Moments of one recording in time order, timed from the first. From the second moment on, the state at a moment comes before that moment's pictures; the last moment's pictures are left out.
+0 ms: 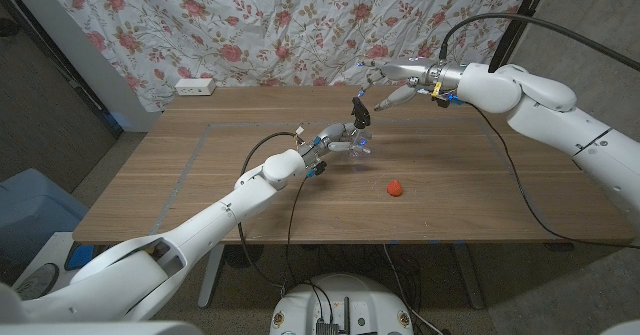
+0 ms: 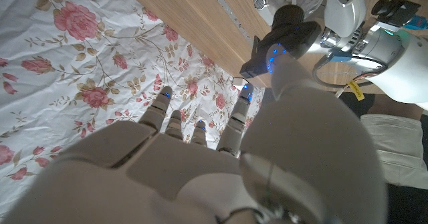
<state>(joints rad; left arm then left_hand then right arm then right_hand) 0.64 0.42 0.73 -1.32 -0.19 -0.22 -0.10 1.08 -0.02 0.35 -0.17 0.19 0.47 -0.10 0.87 0.22 0.67 -0.17 0.33 0.51 0.60 -0.05 0.30 0.31 0.46 -0.05 0.22 0.18 -0.54 -0.94 -0.52 -1.84 -0.42 0.28 0.33 1.02 -0.09 0.47 -0.18 0.24 0.62 -0.23 0.27 0.23 -0.08 -0.04 0.19 0.20 -0.12 0.15 0.20 0.26 0.14 0.16 0.17 0.17</state>
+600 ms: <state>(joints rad) 0.64 0.42 0.73 -1.32 -0.19 -0.21 -0.10 1.08 -0.02 0.35 -0.17 0.19 0.47 -0.10 0.88 0.22 0.67 -0.17 0.33 0.51 0.60 -0.06 0.30 0.31 0.46 -0.05 0.22 0.18 -0.52 -0.91 -0.54 -1.79 -0.42 0.34 0.34 1.04 -0.09 0.48 -0.18 0.24 0.67 -0.23 0.30 0.24 -0.08 -0.05 0.20 0.20 -0.13 0.15 0.20 0.26 0.14 0.16 0.18 0.17</state>
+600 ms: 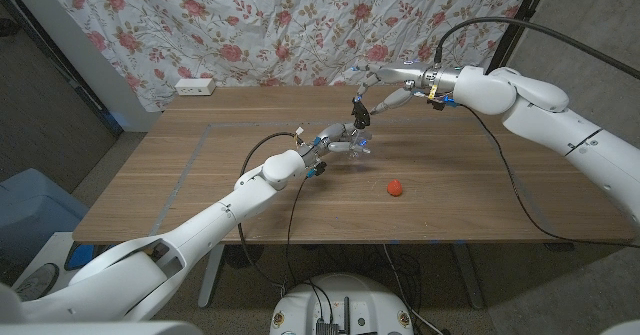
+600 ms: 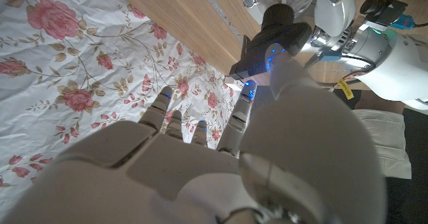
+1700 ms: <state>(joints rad) 0.63 0.42 0.74 -1.32 -0.19 -0.22 -0.11 1.08 -0.02 0.35 -0.18 0.19 0.47 -0.10 0.88 0.22 0.67 -0.18 0.32 0.51 0.60 -0.06 0.30 0.32 0.46 -0.05 0.22 0.18 -0.50 -0.89 -0.56 -1.77 -0.45 0.34 0.38 1.03 -0.10 0.47 -0.17 0.24 0.70 -0.22 0.31 0.24 -0.09 -0.02 0.20 0.20 -0.14 0.16 0.21 0.26 0.15 0.15 0.19 0.17</state>
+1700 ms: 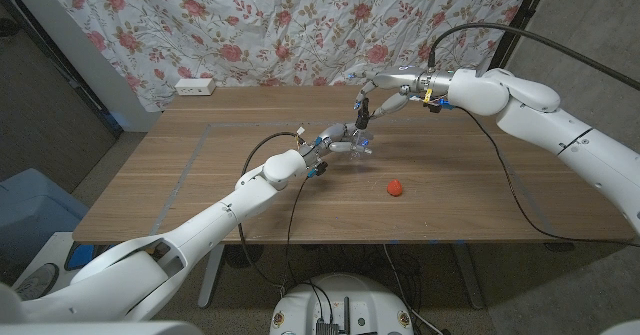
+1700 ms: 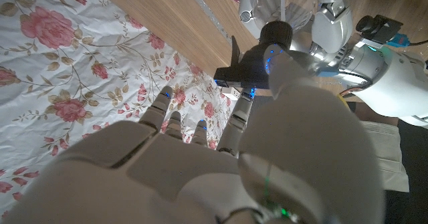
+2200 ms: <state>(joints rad) 0.64 0.42 0.74 -1.32 -0.18 -0.22 -0.11 1.08 -0.02 0.35 -0.18 0.19 0.47 -0.10 0.89 0.22 0.67 -0.18 0.32 0.51 0.61 -0.05 0.30 0.32 0.46 -0.05 0.22 0.18 -0.51 -0.91 -0.56 -1.80 -0.45 0.30 0.40 1.01 -0.12 0.45 -0.15 0.24 0.67 -0.22 0.30 0.24 -0.10 -0.01 0.20 0.20 -0.14 0.16 0.21 0.26 0.16 0.16 0.19 0.17</state>
